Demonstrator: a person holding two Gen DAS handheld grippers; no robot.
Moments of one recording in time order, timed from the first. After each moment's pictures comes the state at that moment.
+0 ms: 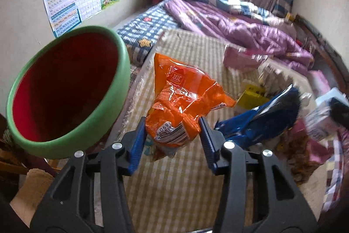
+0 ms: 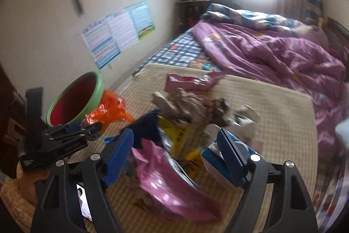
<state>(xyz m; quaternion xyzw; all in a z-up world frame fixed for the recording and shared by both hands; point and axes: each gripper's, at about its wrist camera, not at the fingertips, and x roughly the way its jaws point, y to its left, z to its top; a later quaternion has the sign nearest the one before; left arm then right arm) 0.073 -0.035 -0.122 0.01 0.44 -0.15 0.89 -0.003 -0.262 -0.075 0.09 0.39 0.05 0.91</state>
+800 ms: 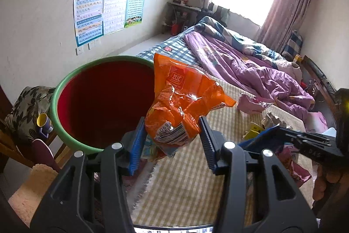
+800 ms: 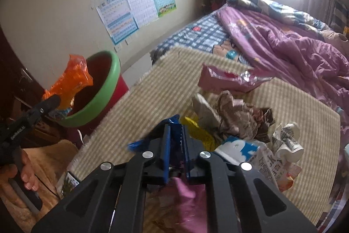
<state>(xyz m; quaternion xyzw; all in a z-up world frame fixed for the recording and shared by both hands) 0.060 0.036 -0.073 -0.06 0.36 -0.10 0.93 0.051 -0.214 -0.089 0.07 0.44 0.11 0.89</state>
